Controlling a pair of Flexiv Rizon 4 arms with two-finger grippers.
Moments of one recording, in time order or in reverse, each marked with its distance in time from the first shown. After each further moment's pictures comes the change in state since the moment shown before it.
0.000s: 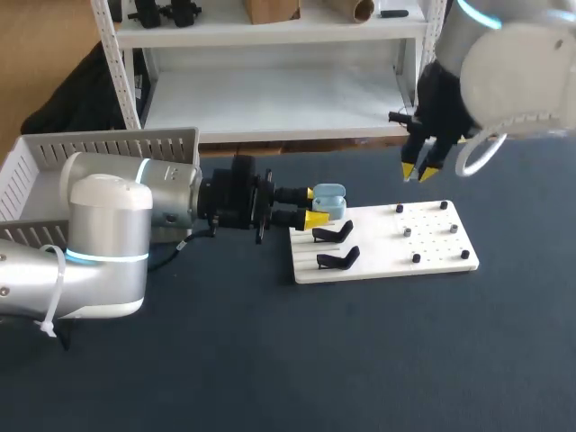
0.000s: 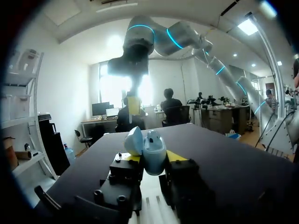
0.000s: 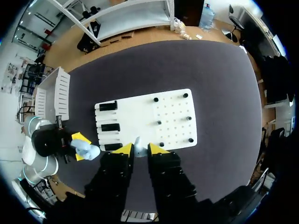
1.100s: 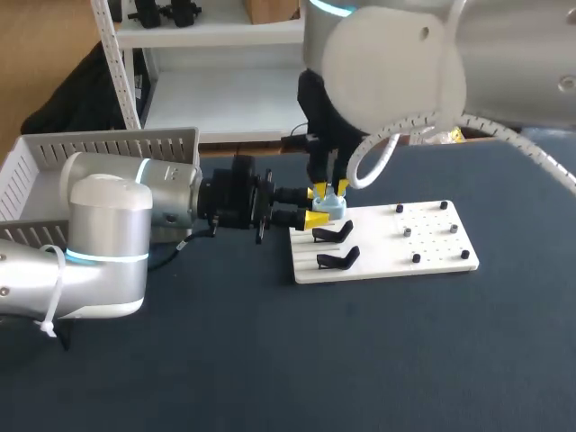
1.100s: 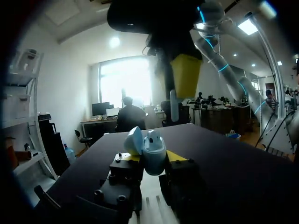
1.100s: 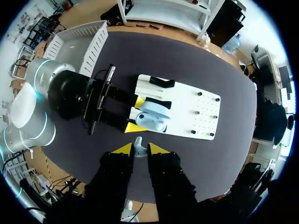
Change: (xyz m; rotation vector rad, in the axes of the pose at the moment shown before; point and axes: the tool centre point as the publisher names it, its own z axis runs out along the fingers) left arm 0.000 0.000 0.000 0.000 0.000 0.000; right arm 0.066 0.120 0.011 0.139 0.090 -0.322
